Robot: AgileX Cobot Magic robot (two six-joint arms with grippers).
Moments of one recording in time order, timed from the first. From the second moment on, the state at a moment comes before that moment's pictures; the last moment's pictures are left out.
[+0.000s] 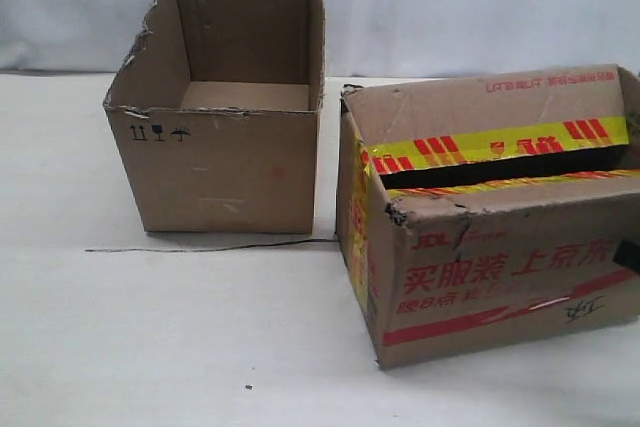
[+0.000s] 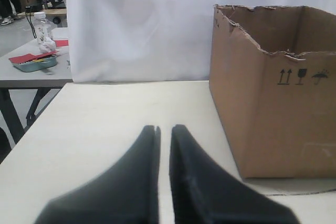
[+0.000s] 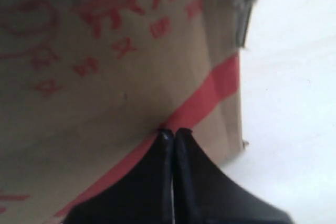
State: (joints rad) left arm 0.00 0.00 0.00 0.00 0.19 0.06; right arm 0.05 1.07 -0.24 0.74 0.00 -0.45
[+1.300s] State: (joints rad) left arm 0.00 0.00 0.00 0.00 0.19 0.06; right arm 0.05 2.16 -1.41 0.78 0.22 -0.45
